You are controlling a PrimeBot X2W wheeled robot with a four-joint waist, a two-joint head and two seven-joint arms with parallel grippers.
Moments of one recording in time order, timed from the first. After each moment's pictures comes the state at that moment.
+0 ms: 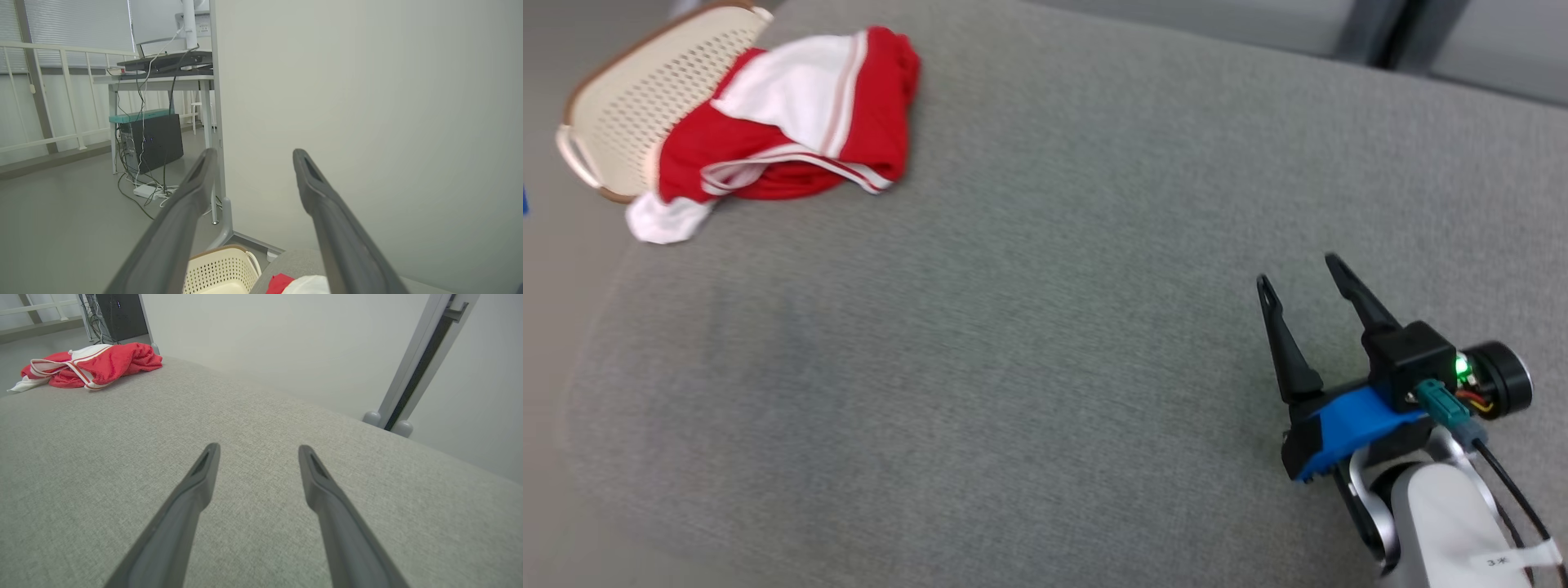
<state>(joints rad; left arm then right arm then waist) -0.69 0.50 -0.02 0.31 -0.56 0.03 -0.10 -0.25 -0.05 0.05 0.11 -0.10 0.13 -0.02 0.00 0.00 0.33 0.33</state>
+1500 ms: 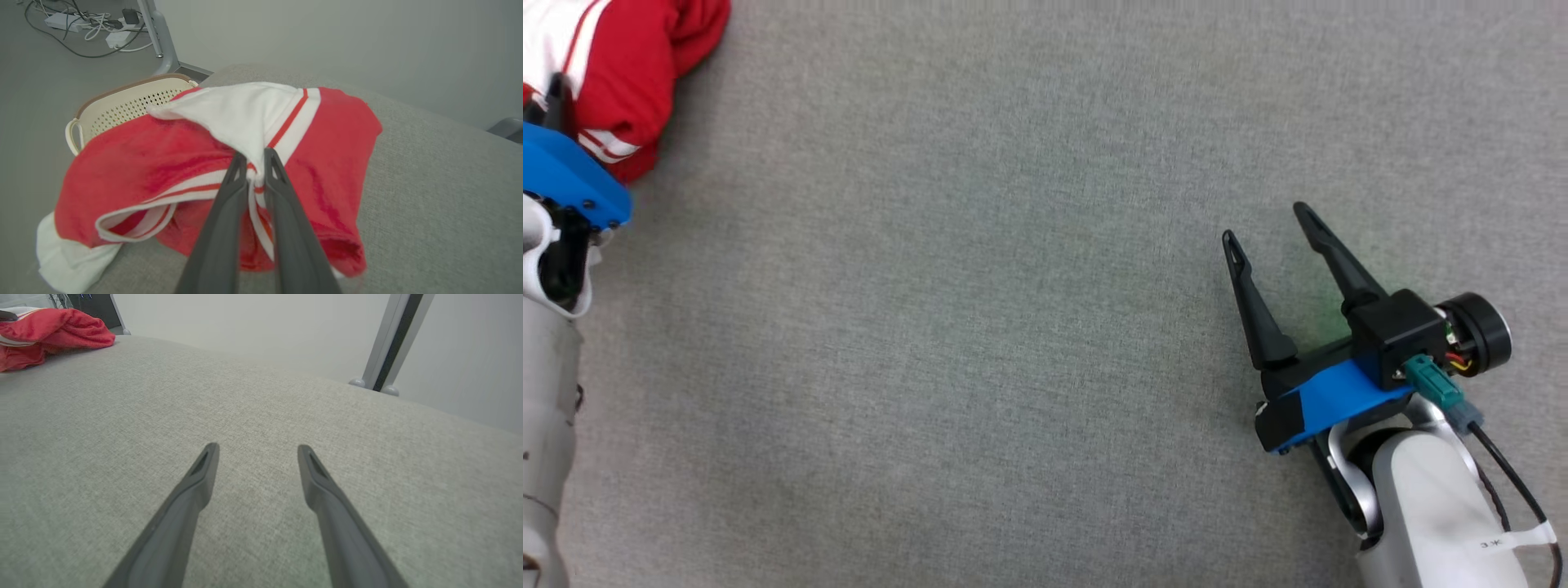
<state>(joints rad) -1.02 0.40 -0.23 1.10 -0.65 -0.12 -0.02 -0.33 -0.05 0.13 0.05 -0.08 0.13 -0.03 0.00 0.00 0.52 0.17</state>
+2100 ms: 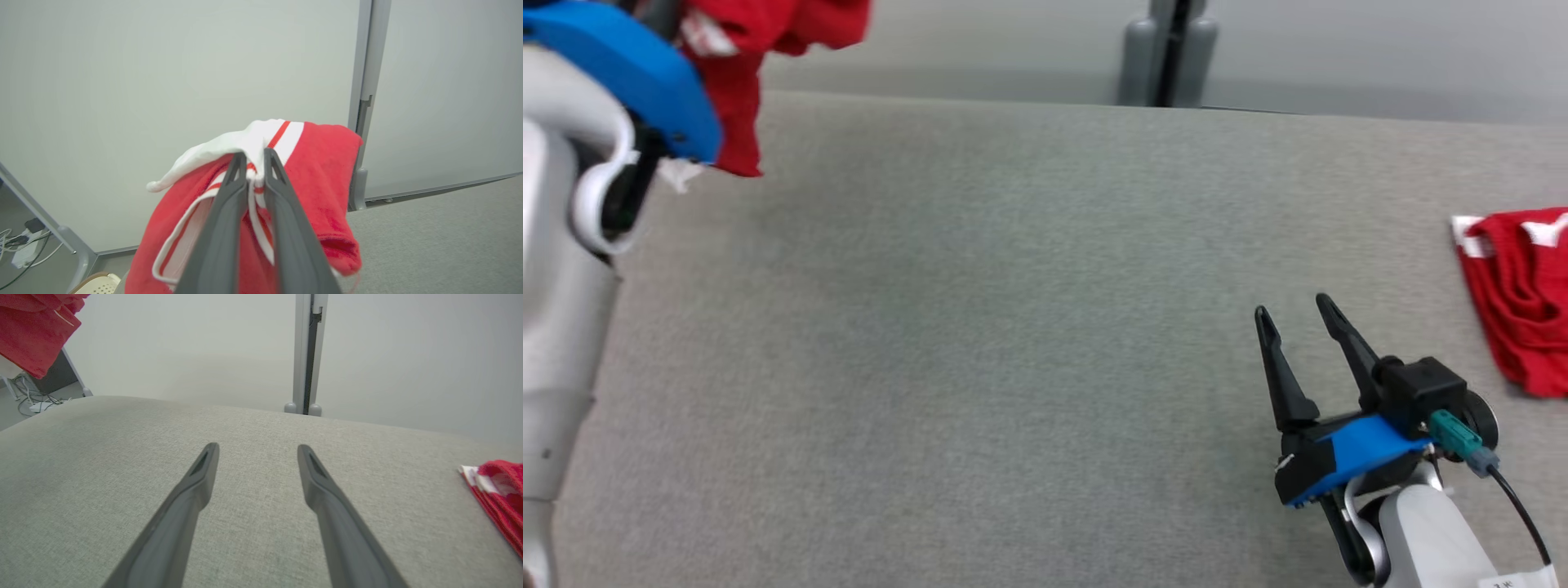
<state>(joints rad) -1.04 0.47 -0.51 0.61 -0.62 -0.13 0.12 -0.26 -0.05 0.06 0.29 0.08 0.13 -0.18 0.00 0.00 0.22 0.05</state>
